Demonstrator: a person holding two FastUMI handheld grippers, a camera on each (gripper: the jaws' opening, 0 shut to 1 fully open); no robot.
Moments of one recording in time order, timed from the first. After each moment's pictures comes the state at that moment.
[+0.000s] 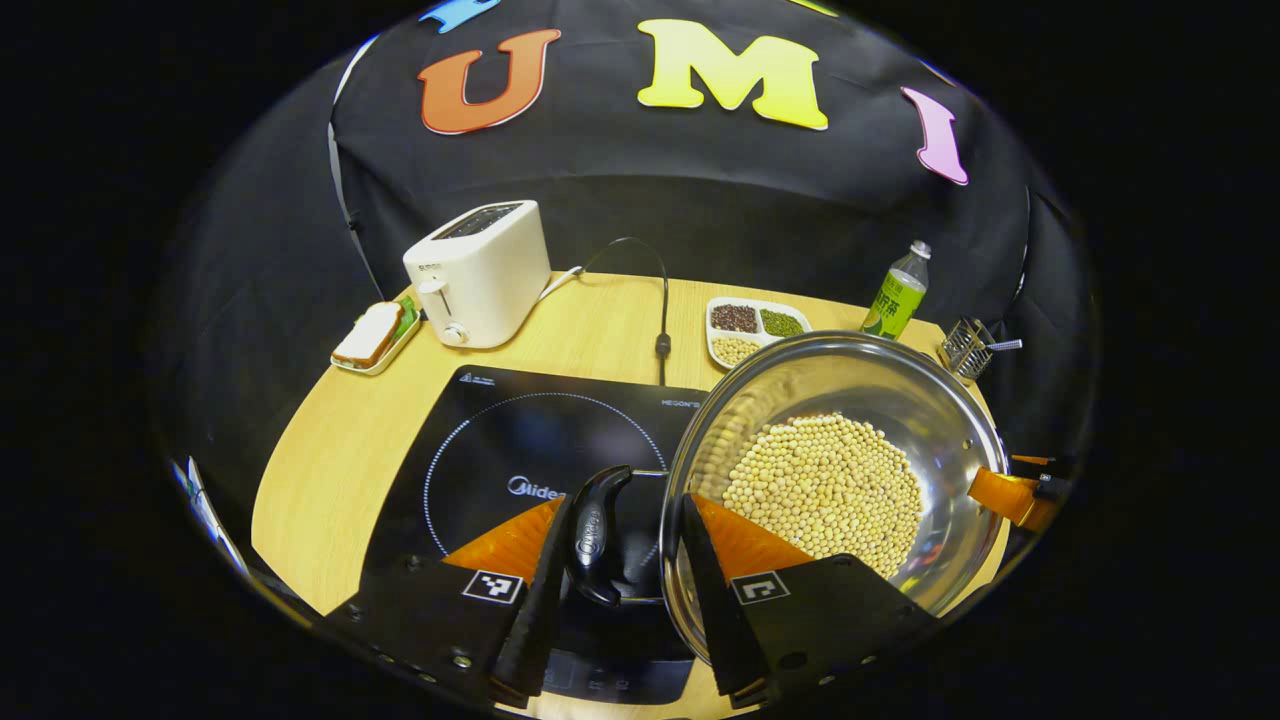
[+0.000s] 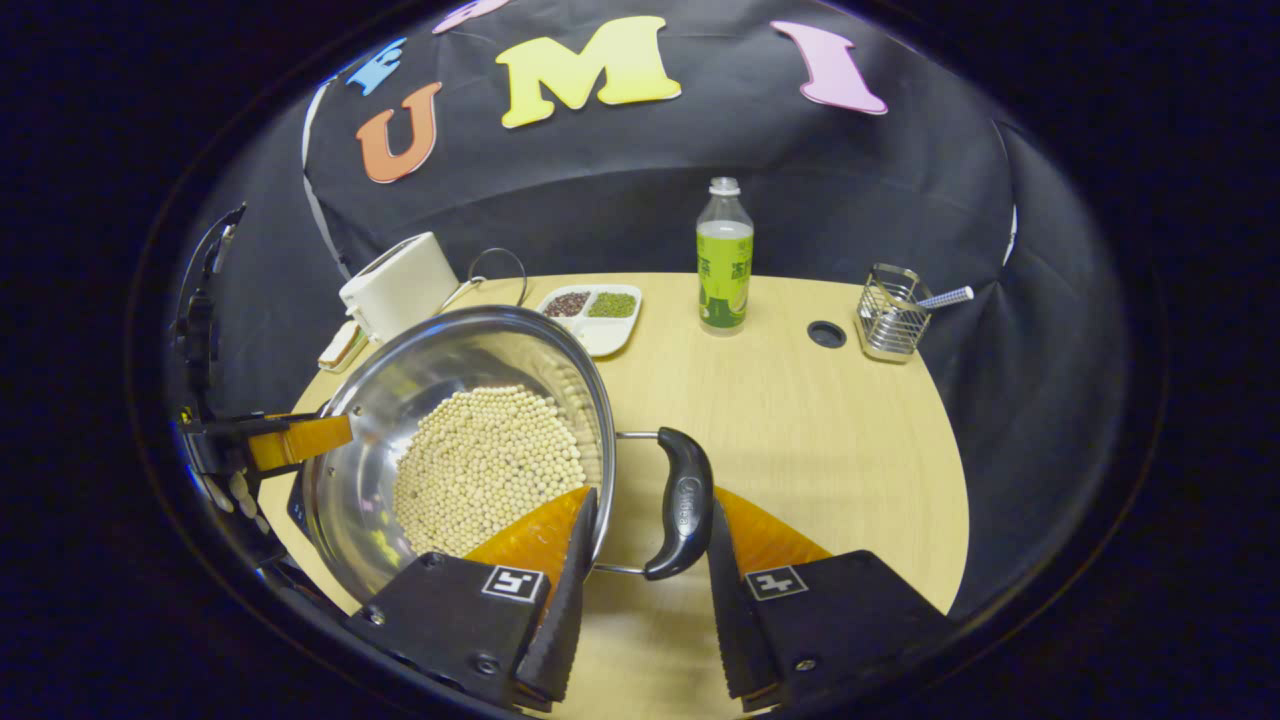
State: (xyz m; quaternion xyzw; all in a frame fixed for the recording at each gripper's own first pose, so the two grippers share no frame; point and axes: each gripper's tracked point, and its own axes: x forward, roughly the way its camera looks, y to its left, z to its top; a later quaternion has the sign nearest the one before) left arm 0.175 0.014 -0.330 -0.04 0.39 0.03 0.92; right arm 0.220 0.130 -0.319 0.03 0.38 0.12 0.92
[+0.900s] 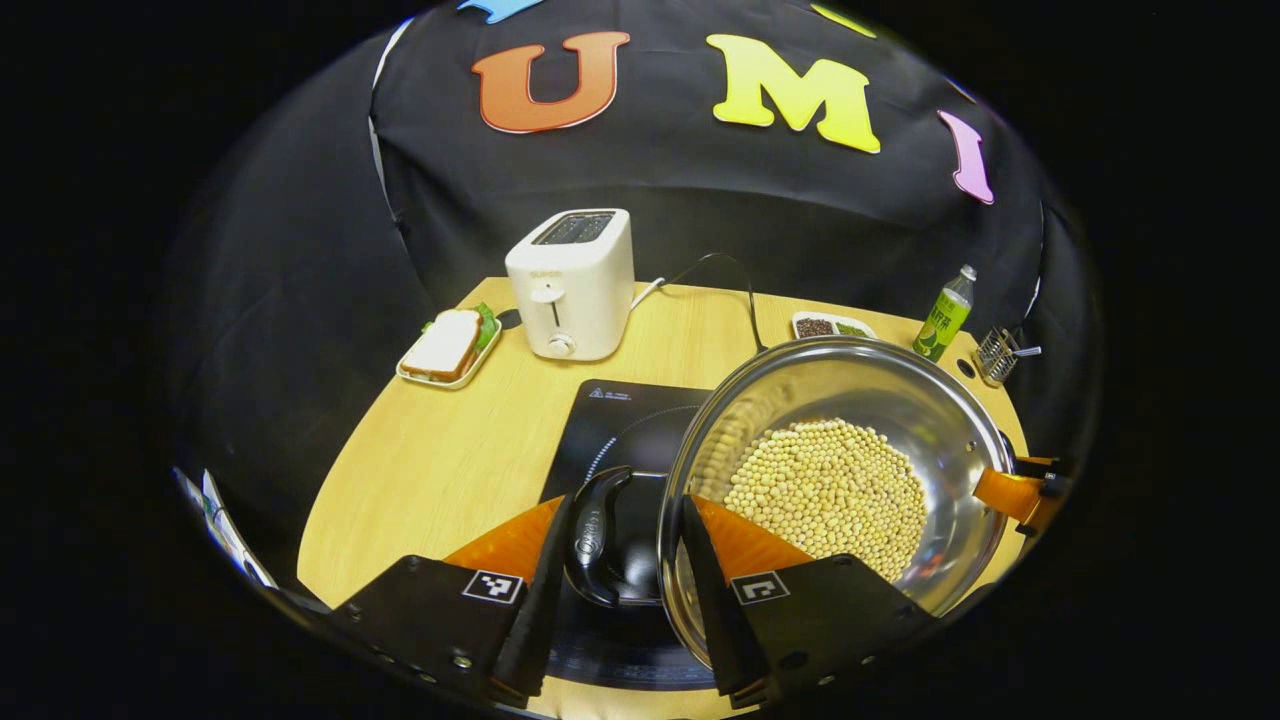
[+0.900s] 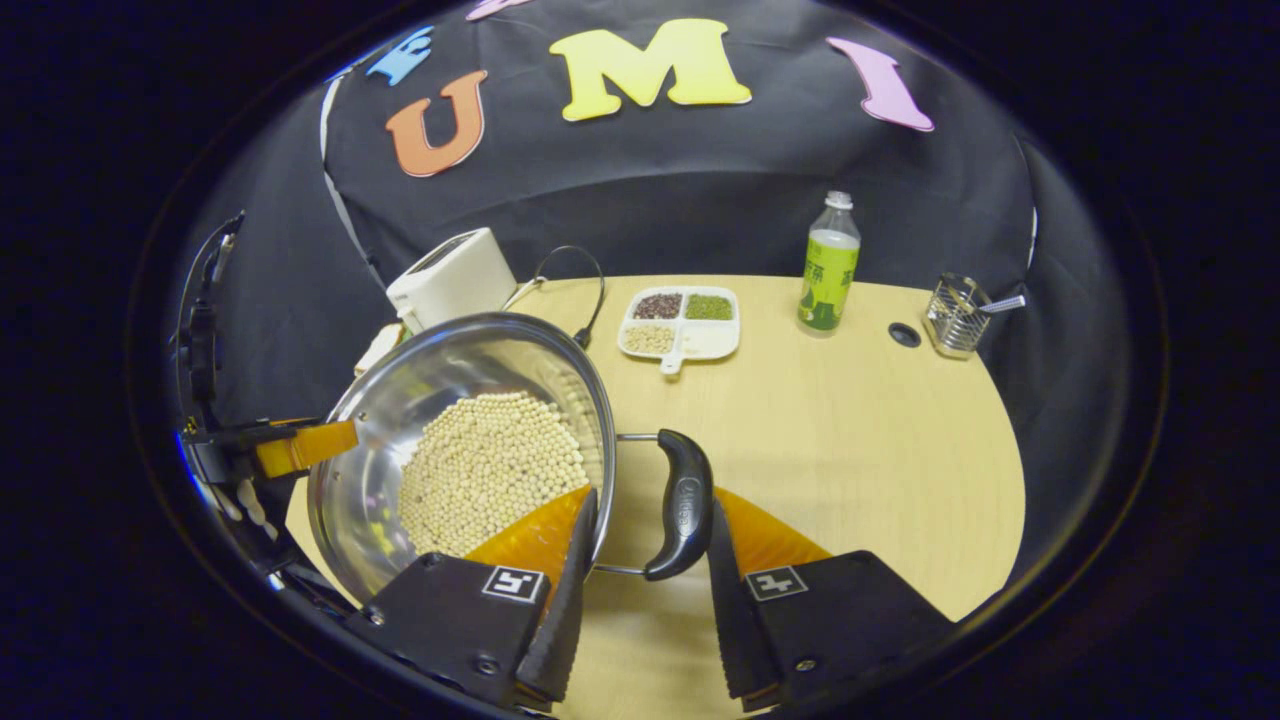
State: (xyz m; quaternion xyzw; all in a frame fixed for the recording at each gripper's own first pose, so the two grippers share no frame) left arm 0.161 0.141 -0.324 -0.03 0.39 0.05 0.92; right arm 0.198 0.262 -0.307 0.05 0.38 0.13 0.91
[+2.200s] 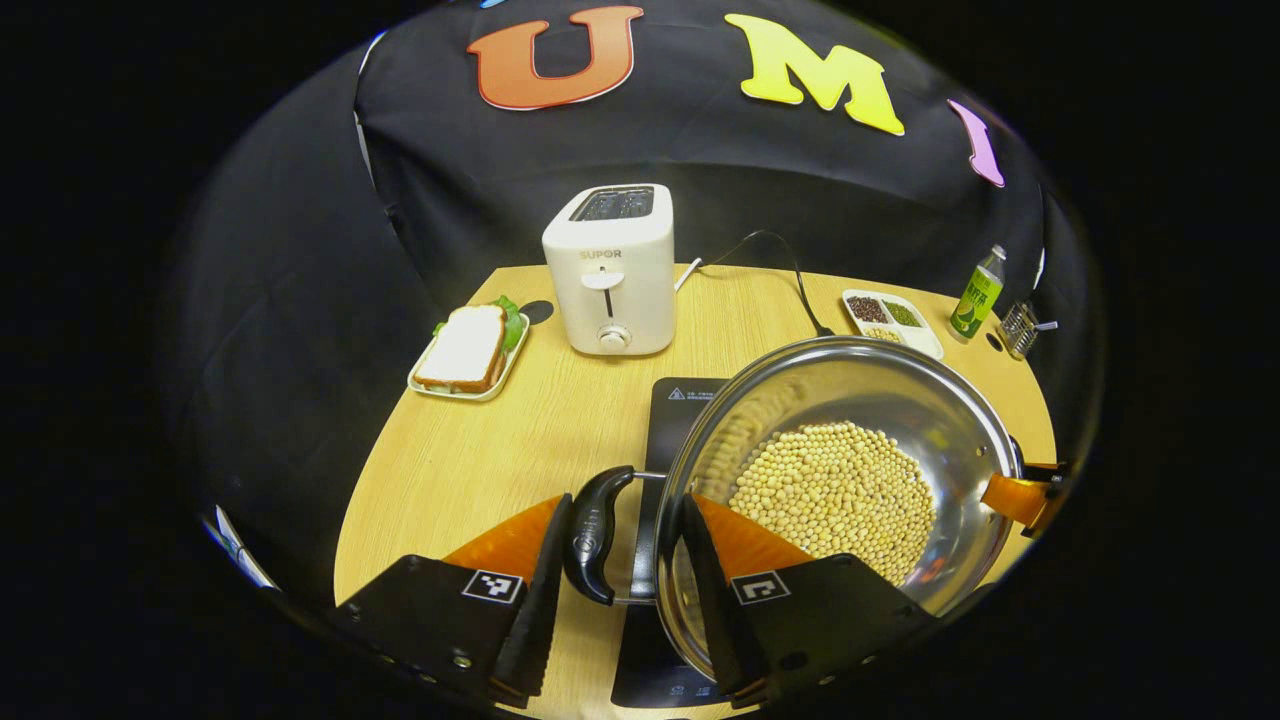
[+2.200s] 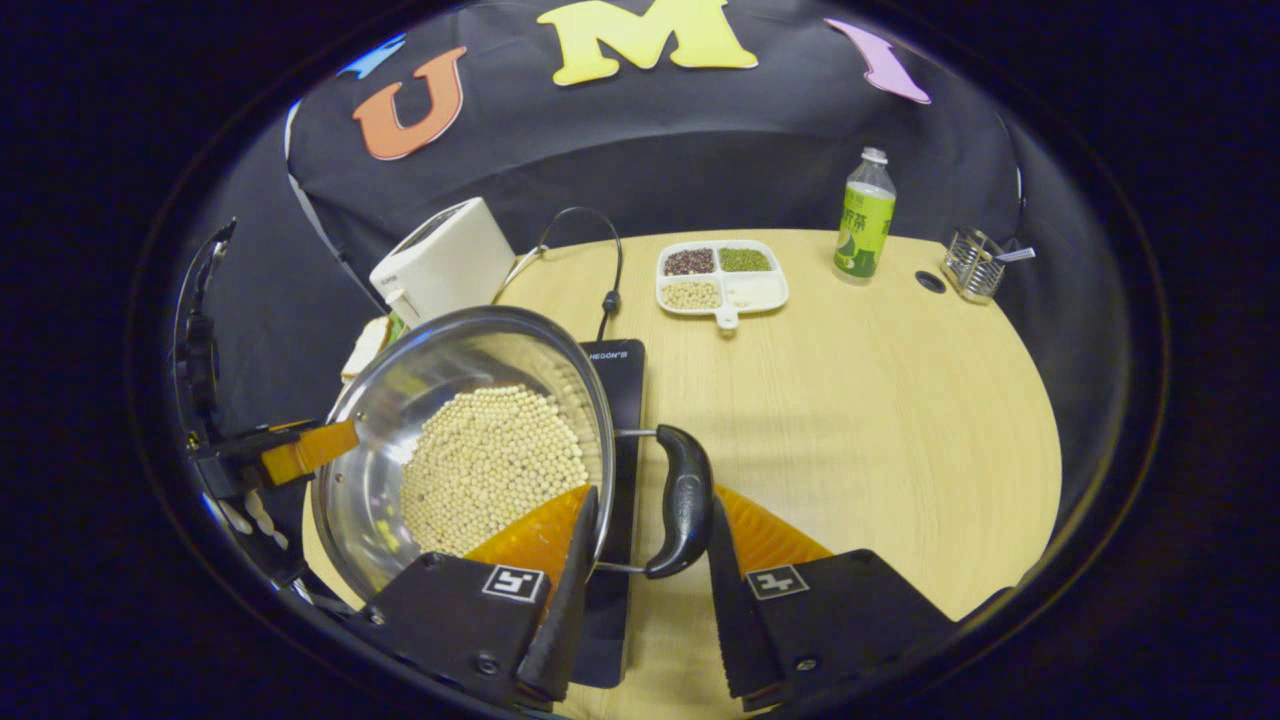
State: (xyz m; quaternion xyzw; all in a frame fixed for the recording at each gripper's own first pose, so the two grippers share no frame) left arm 0.184 0.213 -0.359 -0.01 0.41 0.03 0.91; right arm 0.202 0.342 -0.342 0.07 0.42 0.09 0.90
